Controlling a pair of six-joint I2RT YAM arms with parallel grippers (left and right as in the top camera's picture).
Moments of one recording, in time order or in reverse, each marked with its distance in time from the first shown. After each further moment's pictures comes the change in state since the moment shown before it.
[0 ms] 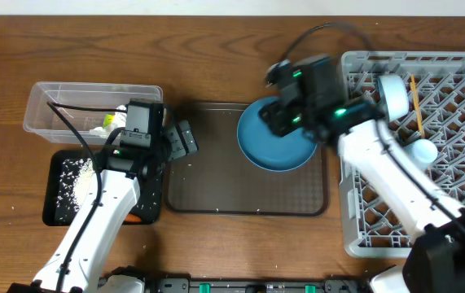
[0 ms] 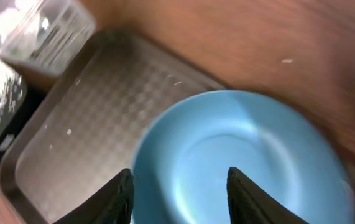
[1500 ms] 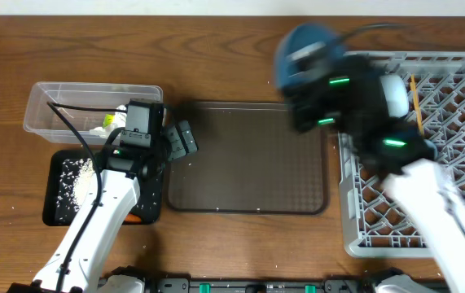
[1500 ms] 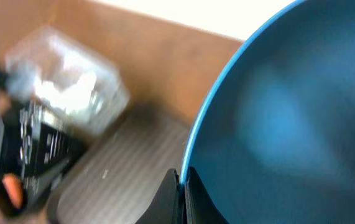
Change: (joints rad) left arm 0.000 0.000 0.000 0.000 0.000 0.000; right arm -0.153 -0.352 -0.017 0.049 -0.097 0.054
